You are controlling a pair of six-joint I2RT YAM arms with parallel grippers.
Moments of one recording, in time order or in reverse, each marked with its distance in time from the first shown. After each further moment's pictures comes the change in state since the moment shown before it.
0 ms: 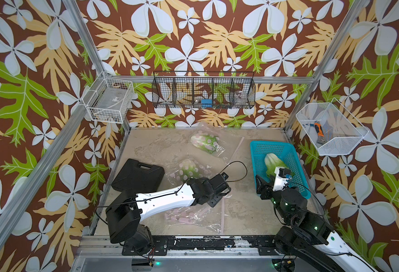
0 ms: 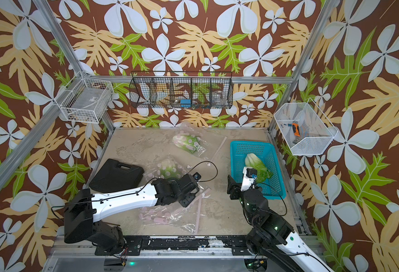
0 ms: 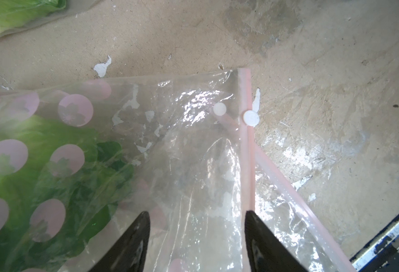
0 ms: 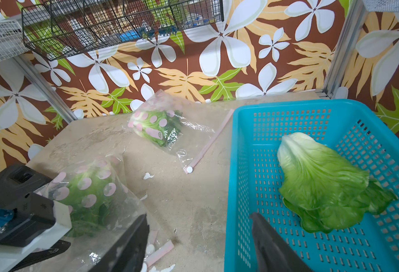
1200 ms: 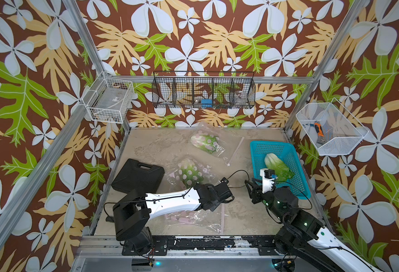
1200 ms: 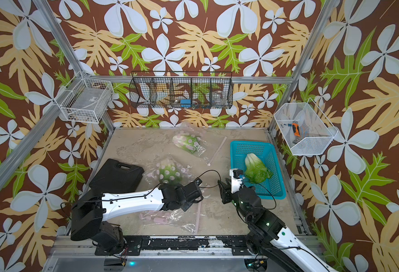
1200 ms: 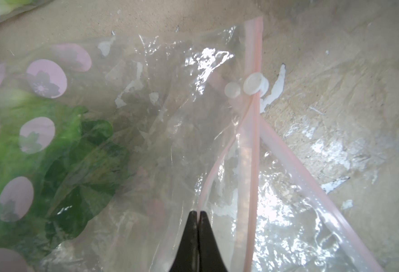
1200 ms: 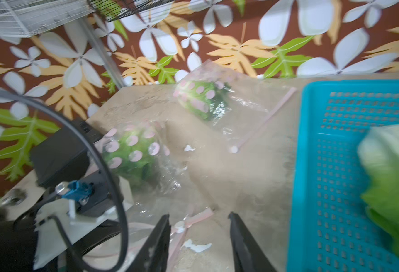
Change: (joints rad) left arm -0.055 0.024 -0.050 0.021 -0.127 -0.104; right arm 0.000 0.102 -0.093 0.174 -0.351 -0.006
